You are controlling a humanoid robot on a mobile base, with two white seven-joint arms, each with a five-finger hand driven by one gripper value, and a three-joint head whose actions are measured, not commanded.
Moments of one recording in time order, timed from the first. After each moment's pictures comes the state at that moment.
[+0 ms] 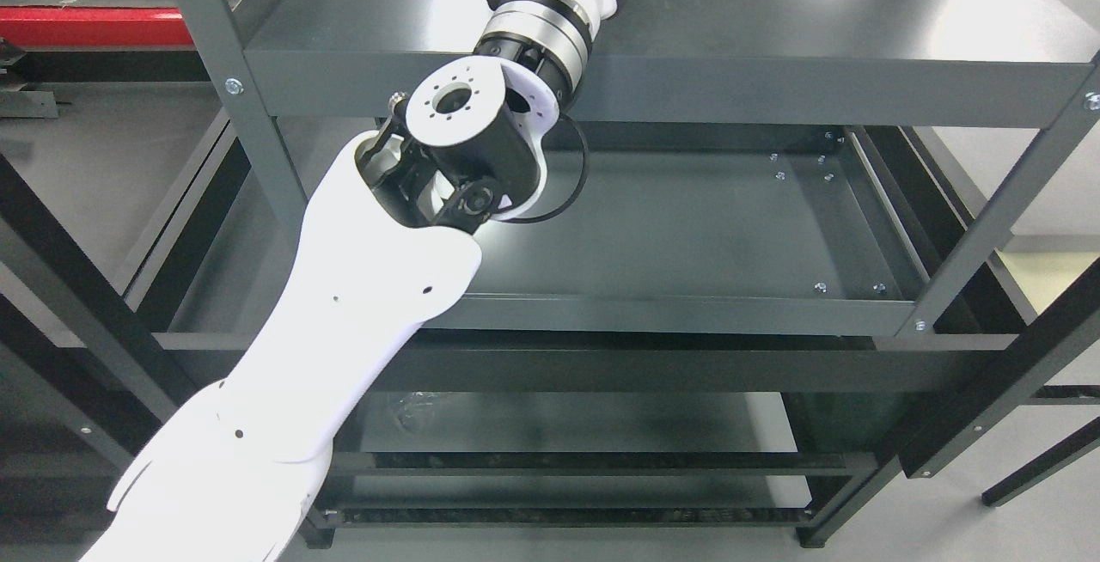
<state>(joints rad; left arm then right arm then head) -1.20 0.00 -0.57 -1.56 0.84 0.43 0.56 0.00 0.00 0.00 -0.24 0.00 0.09 -0.12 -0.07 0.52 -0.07</state>
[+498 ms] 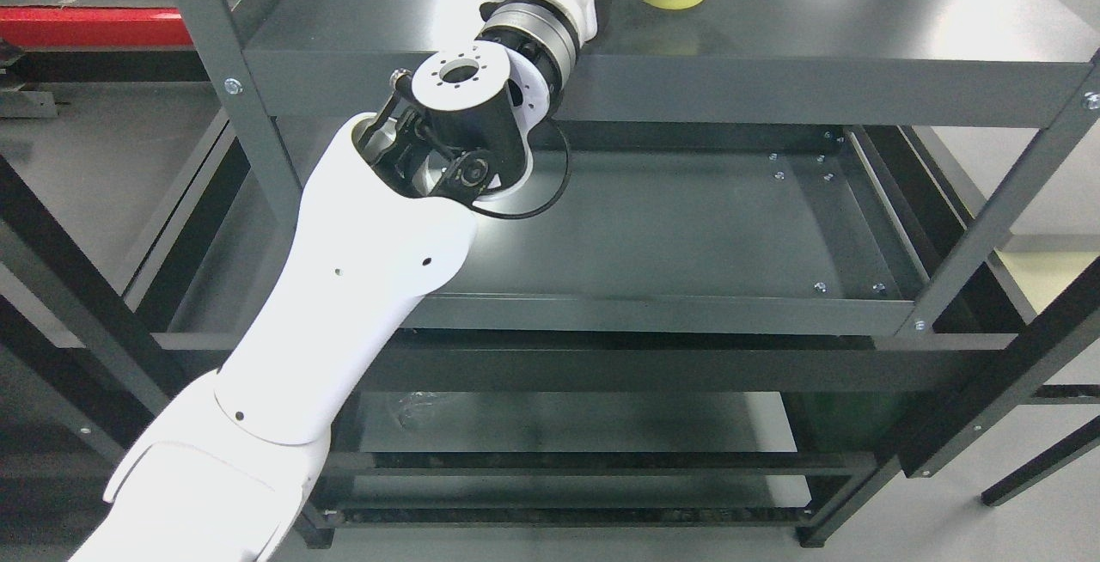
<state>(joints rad) -1.22 0.00 -0.55 -1.49 0.82 0.57 0.55 0.00 0.00 0.00 -0.24 0.00 0.09 -0.11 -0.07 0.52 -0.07</state>
